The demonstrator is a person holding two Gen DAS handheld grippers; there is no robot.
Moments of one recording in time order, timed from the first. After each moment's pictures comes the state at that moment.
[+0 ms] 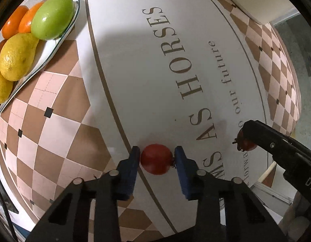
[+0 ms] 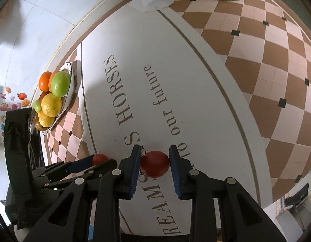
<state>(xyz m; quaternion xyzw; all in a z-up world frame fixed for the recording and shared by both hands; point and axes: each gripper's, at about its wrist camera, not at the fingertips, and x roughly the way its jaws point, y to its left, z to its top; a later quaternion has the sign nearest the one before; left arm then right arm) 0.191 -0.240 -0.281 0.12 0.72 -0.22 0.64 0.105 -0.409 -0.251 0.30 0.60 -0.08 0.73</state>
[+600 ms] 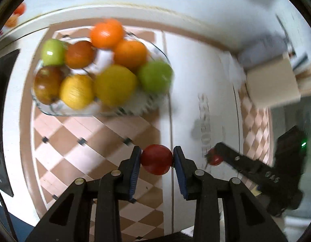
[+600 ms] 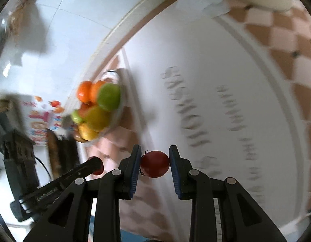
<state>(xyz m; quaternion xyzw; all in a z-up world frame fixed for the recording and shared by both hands) 0.276 -0.117 -0.190 -0.08 0.68 -0.15 0.72 0.184 -0.374 -0.236 0.42 0.56 0.03 0.72</state>
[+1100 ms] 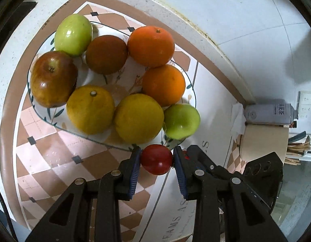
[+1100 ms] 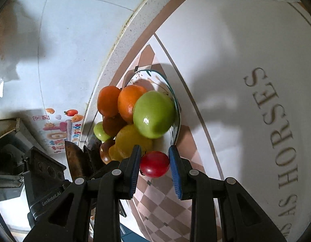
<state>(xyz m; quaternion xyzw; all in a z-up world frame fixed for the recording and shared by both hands) 0.331 -0.074 -0.230 -0.25 0.68 -0.09 0.68 0.281 -0.317 -0.267 0.46 0.56 0.07 0.68</state>
